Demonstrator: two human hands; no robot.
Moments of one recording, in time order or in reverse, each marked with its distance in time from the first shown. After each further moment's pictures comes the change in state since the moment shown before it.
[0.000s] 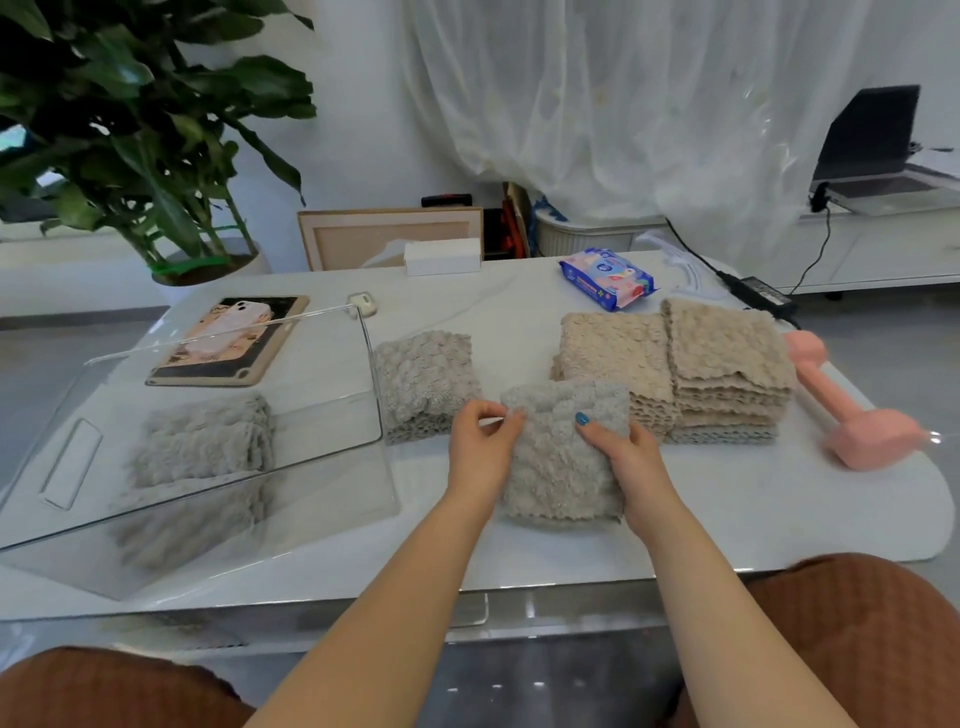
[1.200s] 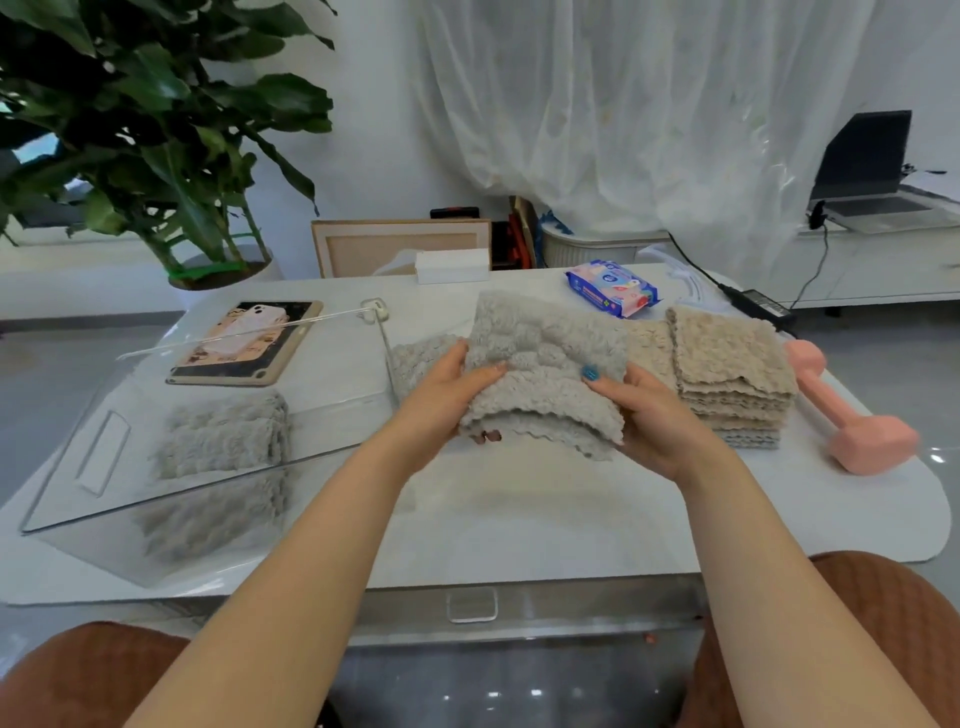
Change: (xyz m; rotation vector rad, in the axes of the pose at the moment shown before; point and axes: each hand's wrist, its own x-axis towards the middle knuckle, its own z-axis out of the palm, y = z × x) left_hand 0.001 0.074 -0.067 -0.047 -0.456 -0.030; right_hand -0.020 -0.068 0.020 0.033 -0.463 -0.006
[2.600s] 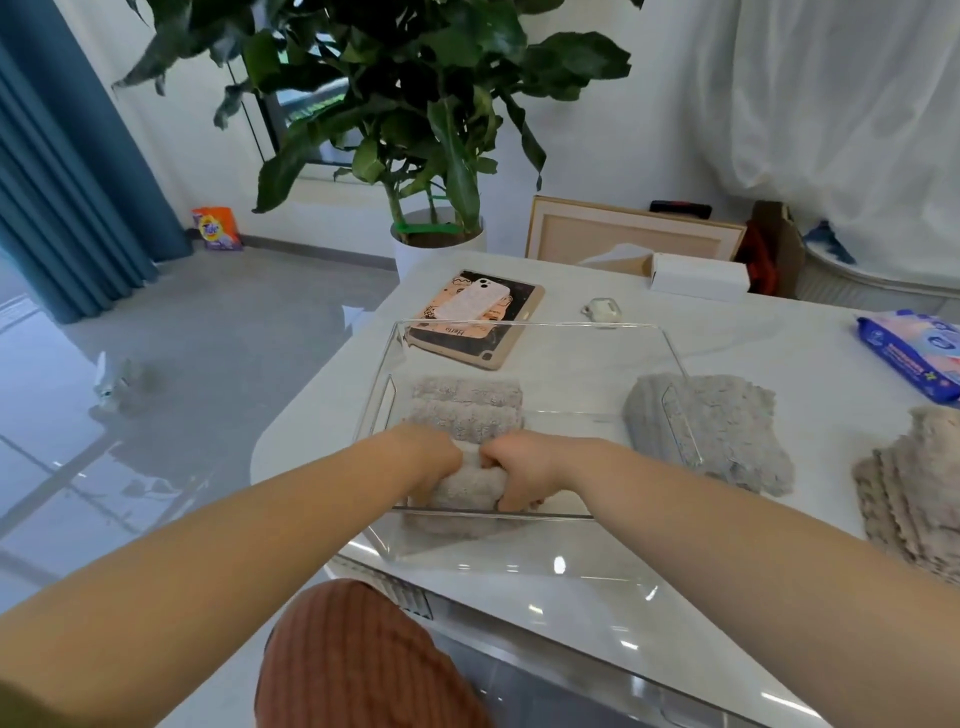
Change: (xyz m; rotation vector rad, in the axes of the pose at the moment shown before) left_hand -0.058 -0.048 -0.290 1.823 -0.468 -0.556; right_hand 0.183 0.171 0.292 -1.737 -0.940 0.110
